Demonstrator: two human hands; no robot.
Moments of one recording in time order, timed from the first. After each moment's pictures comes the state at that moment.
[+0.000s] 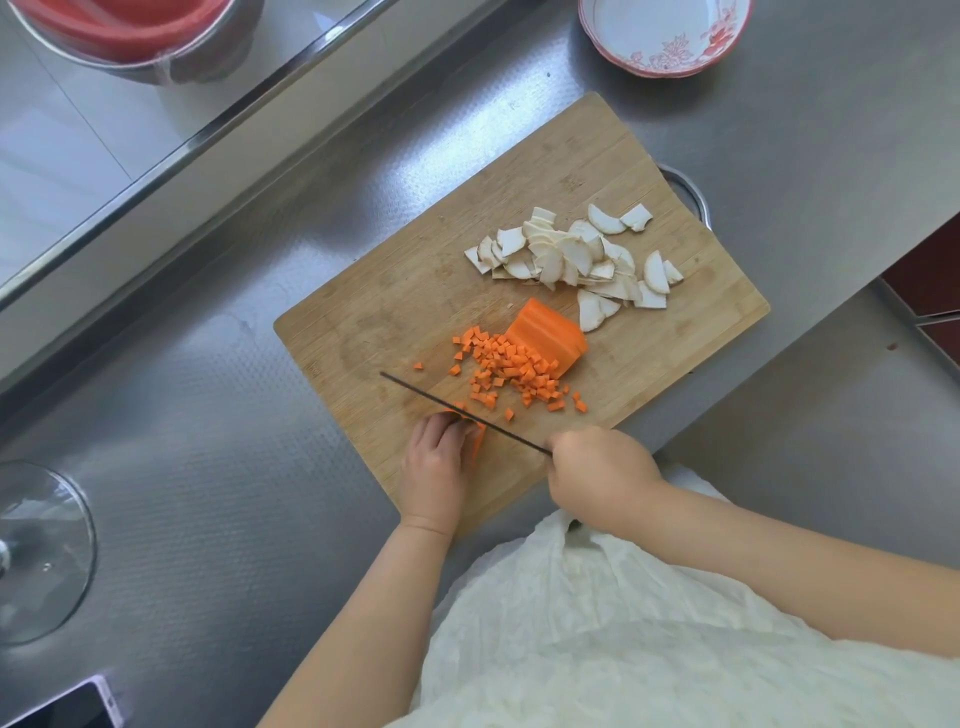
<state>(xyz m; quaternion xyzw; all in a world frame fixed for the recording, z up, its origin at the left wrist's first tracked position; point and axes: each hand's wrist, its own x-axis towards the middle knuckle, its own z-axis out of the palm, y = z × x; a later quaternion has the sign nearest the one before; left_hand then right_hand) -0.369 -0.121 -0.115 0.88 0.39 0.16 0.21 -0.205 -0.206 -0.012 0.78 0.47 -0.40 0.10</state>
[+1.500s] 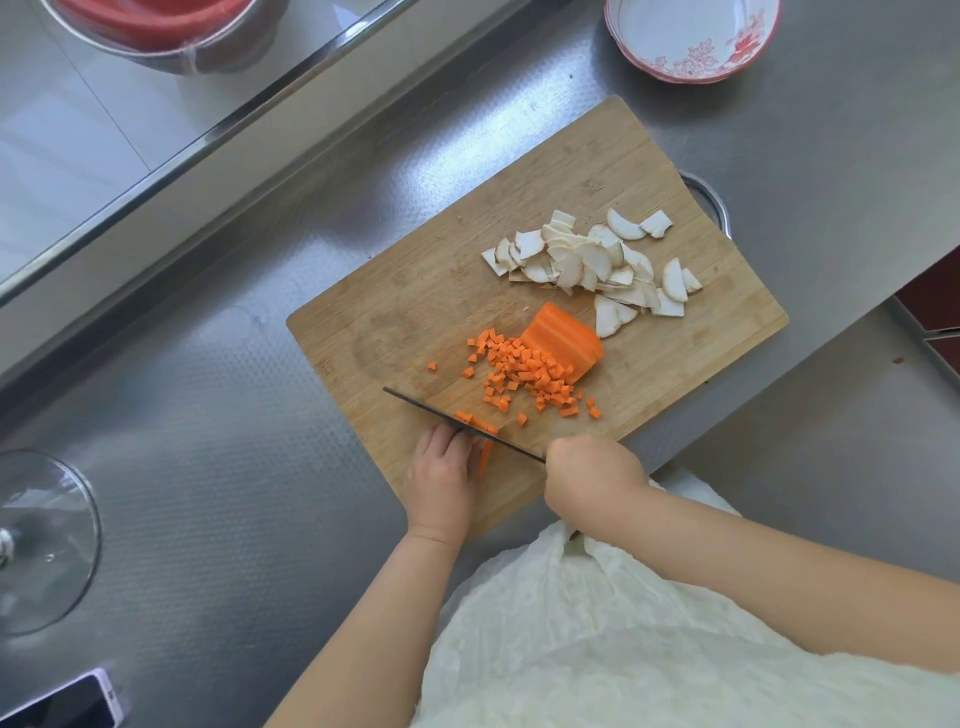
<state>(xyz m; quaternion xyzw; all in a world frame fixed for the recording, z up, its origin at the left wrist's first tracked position) -0.377 -0.125 -0.113 0.87 0.41 0.15 0.22 -0.219 -0.183 -0.009 0.76 0.44 -0.44 0.18</state>
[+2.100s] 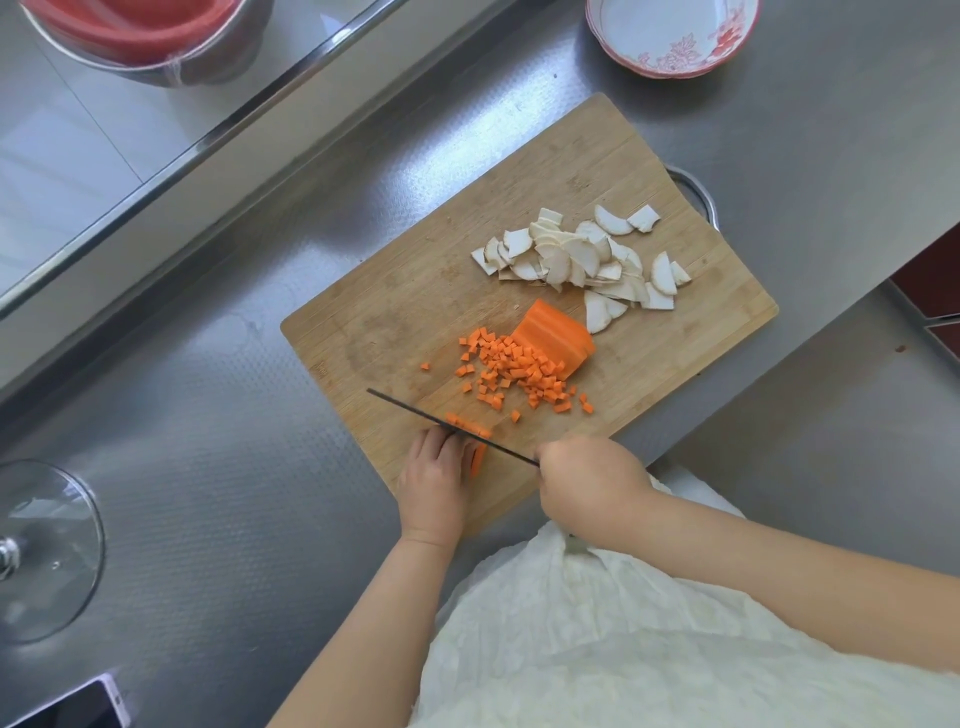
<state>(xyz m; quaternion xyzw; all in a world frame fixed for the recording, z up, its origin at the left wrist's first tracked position) -0.378 -0.127 -0.107 0.88 0.40 0.16 0.19 -0.217 -0.197 -0.002 0.75 0.50 -0.41 0.12</state>
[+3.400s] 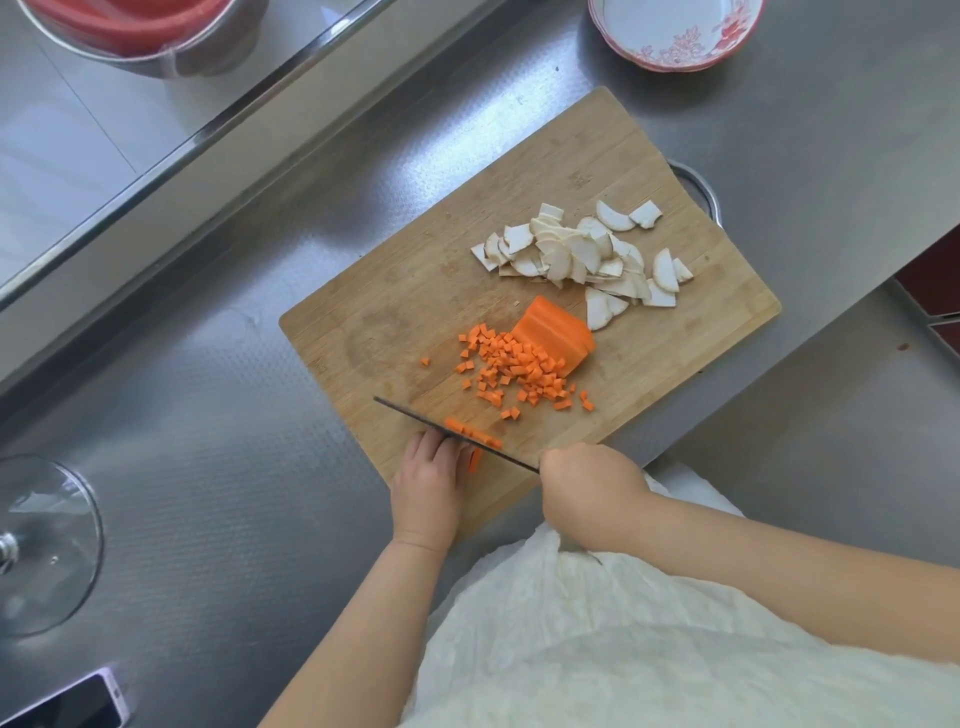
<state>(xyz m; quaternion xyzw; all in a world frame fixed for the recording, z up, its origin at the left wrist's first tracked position) -0.389 -0.127 -0.109 0.89 0.40 0.11 0.20 -0.219 -0.196 0.007 0.73 0.49 -0.45 0.17</state>
